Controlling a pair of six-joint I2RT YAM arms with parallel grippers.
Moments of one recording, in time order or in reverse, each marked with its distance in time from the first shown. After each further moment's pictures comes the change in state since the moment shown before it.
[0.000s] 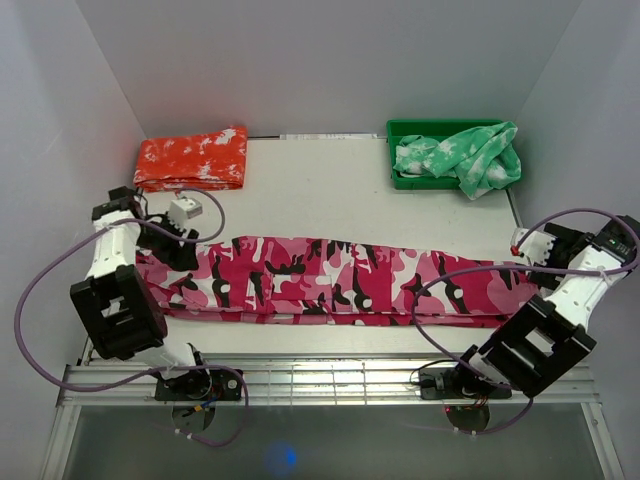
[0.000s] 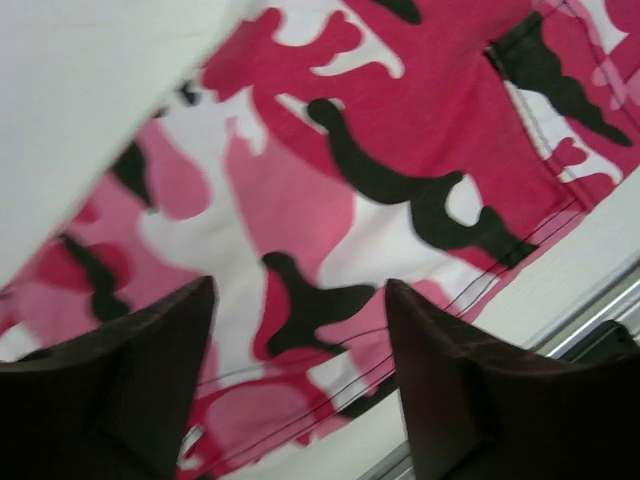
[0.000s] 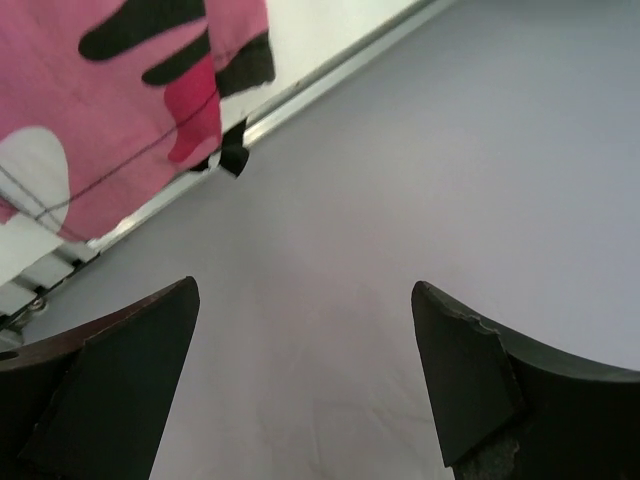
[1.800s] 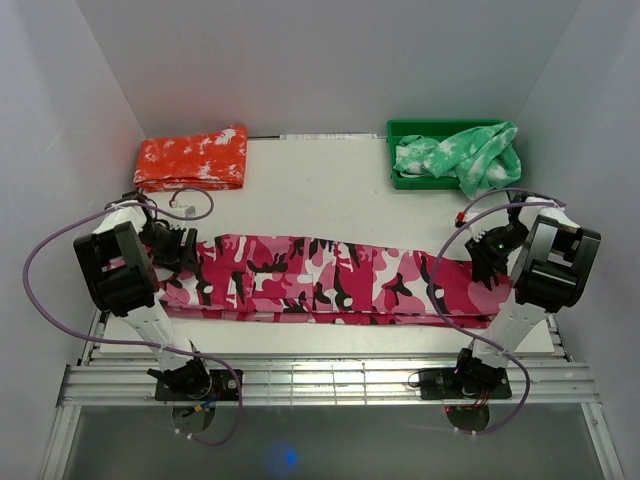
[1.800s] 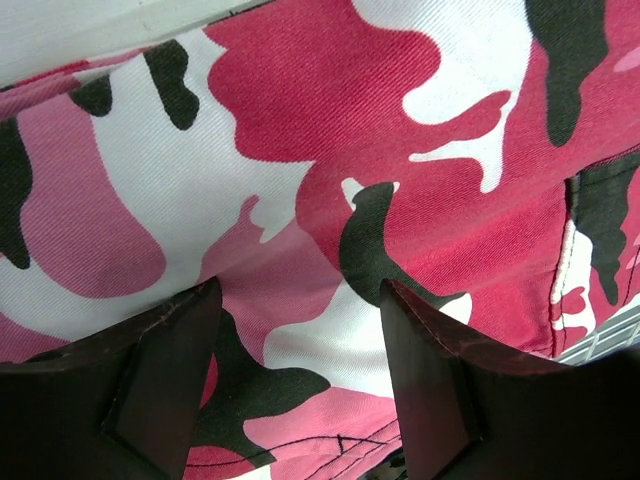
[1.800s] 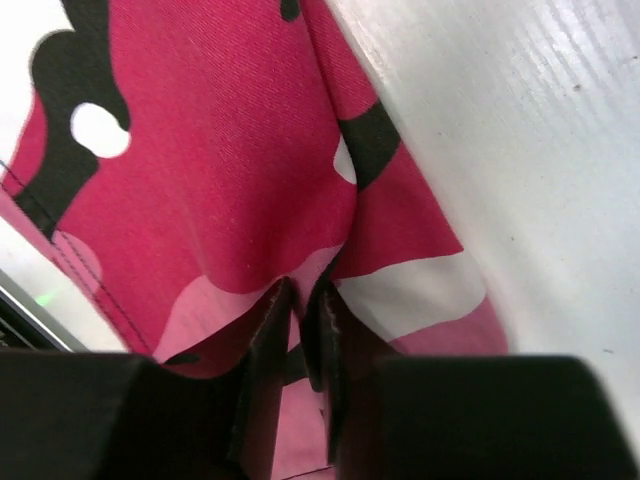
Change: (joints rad) left arm -0.062 0.343 0.021 0.129 -0.199 -0.447; right arm 0.454 0.577 0.166 -0.207 -0.045 0.751
